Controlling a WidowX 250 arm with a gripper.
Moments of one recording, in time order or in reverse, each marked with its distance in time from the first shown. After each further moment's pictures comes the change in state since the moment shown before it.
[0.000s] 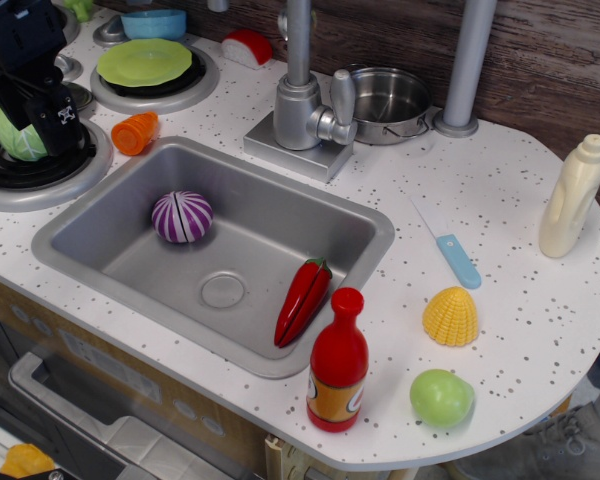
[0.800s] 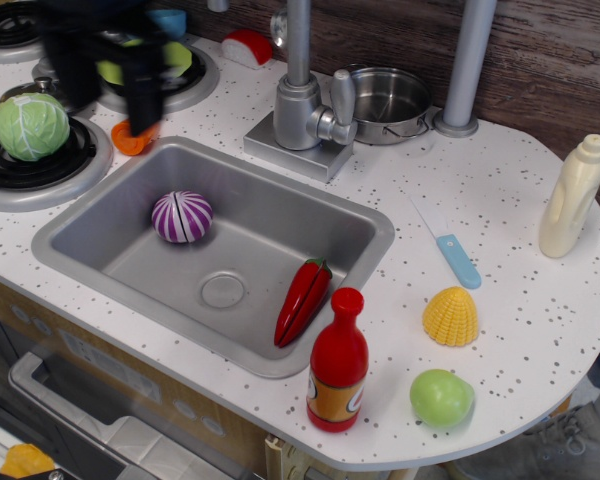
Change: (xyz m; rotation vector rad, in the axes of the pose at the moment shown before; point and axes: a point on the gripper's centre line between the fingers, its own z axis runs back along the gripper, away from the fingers) arm 0.015 -0.128 0.076 0.015 0.144 0.243
